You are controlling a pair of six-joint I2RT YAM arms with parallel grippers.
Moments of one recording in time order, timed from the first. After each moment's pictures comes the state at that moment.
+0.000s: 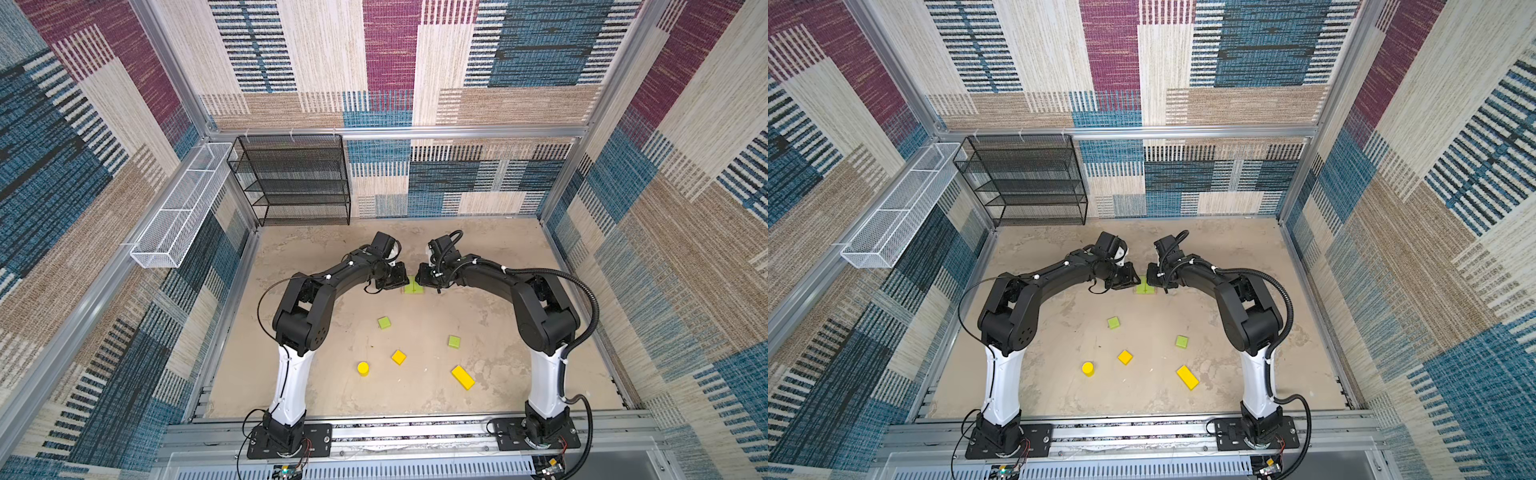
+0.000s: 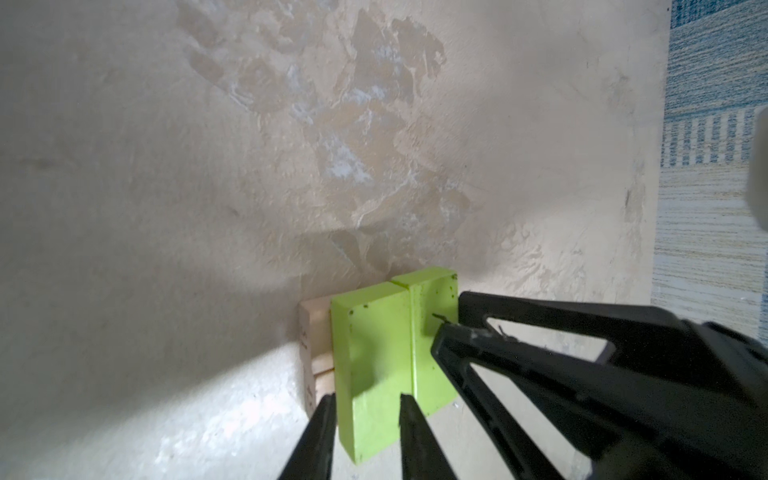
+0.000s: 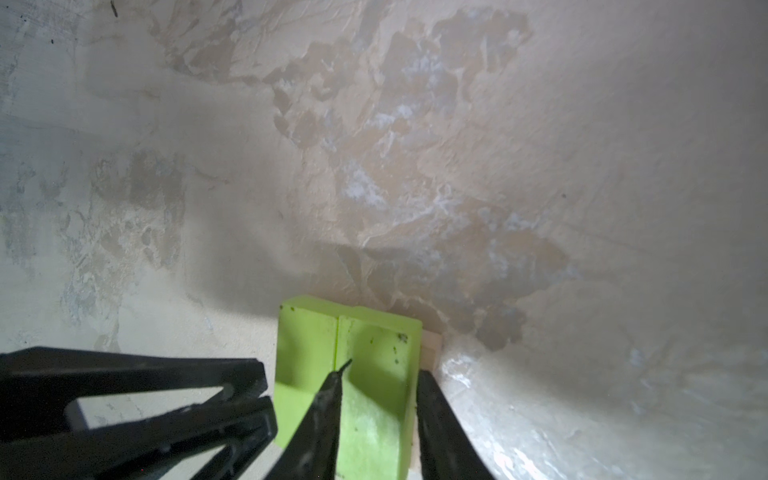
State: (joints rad) left arm -0.50 2.14 1.60 -0.47 0.37 -0.58; right arm 0.46 2.02 1.40 -0.35 -0.18 0.54
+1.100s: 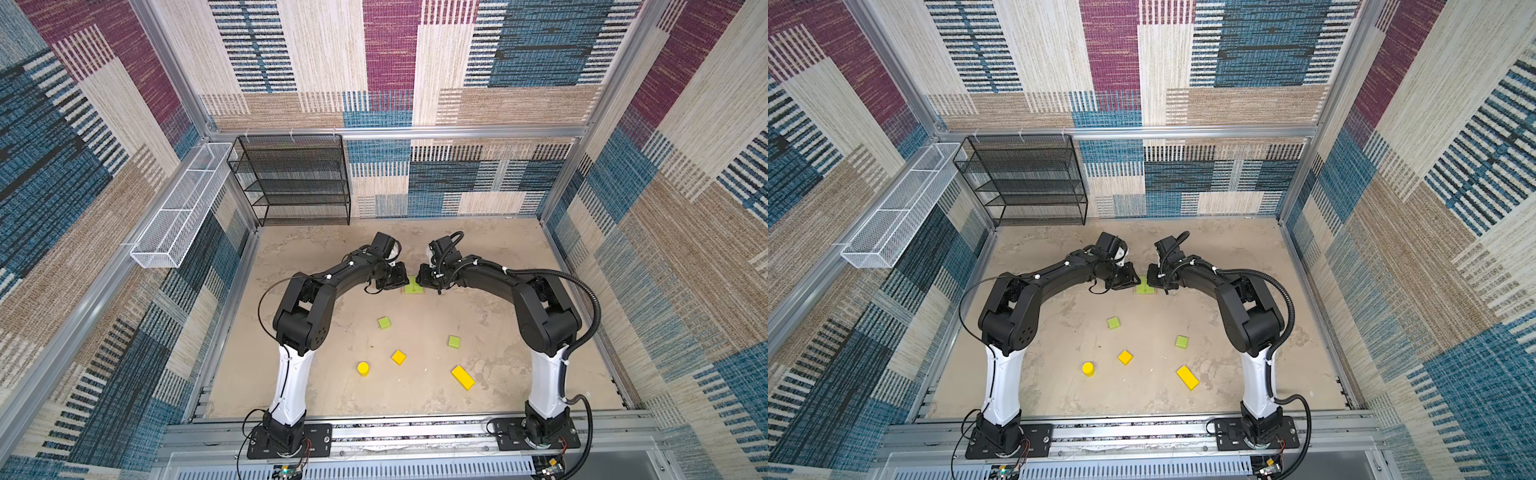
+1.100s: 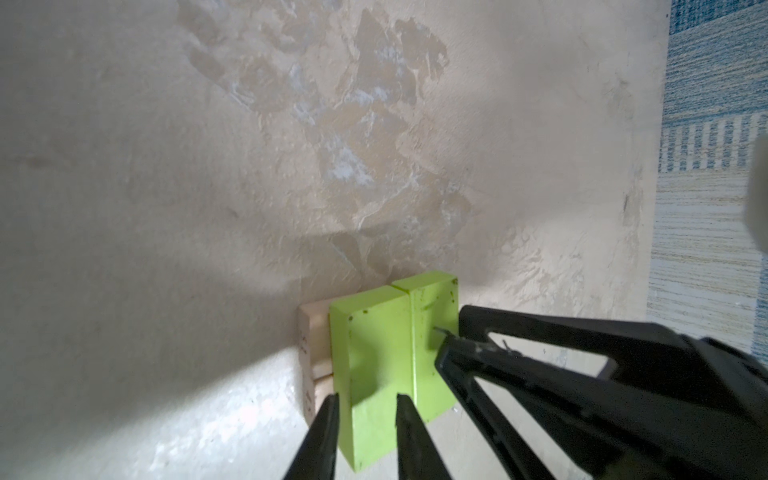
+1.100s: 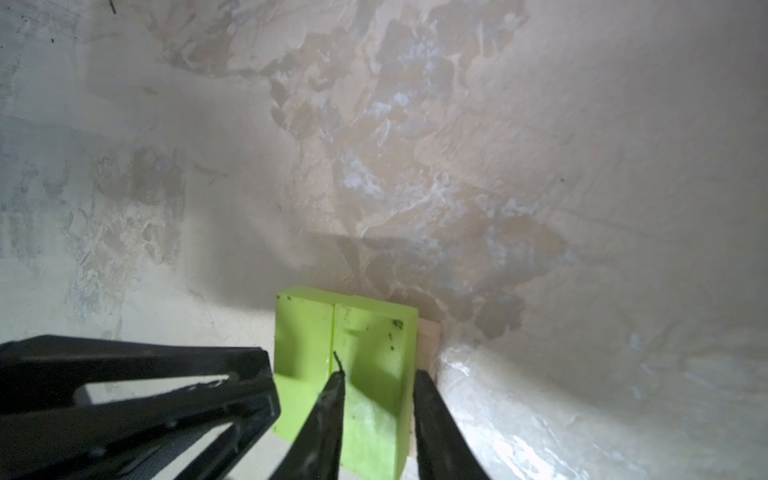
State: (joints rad) left arm -0.50 2.14 1.59 -0.46 0.37 -0.59; right arm 0.46 2.00 1.38 -0.34 -0.18 0.55
